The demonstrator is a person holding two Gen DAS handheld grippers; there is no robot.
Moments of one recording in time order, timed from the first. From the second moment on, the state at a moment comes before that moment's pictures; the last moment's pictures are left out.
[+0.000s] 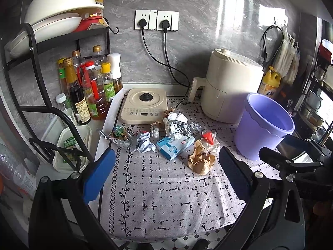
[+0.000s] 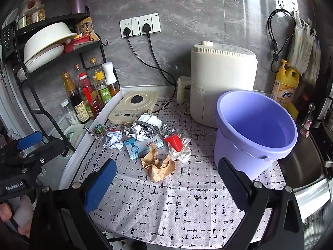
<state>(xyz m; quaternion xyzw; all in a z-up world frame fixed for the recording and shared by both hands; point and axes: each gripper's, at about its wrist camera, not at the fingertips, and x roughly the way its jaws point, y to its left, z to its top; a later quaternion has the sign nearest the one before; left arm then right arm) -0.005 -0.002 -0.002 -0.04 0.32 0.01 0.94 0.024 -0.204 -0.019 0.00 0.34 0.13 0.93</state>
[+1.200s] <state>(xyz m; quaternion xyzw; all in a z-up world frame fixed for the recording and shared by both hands) 0.012 0.011 -0.017 -0.06 0.33 0.02 0.94 0.044 -0.200 -0.022 0.01 0.34 0.15 0.93</state>
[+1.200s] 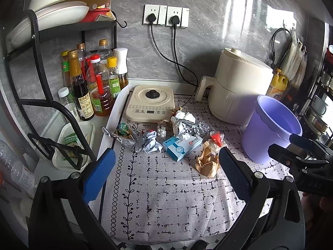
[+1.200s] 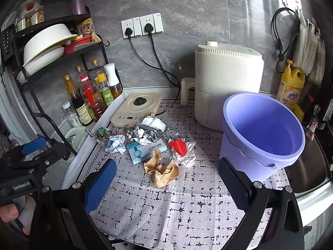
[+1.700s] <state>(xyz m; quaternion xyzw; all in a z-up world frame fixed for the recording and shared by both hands) 0.041 0.033 -0.078 -0.10 0.38 0.02 0.92 0.085 -0.191 -0.066 0.00 0.40 0.18 0.90</state>
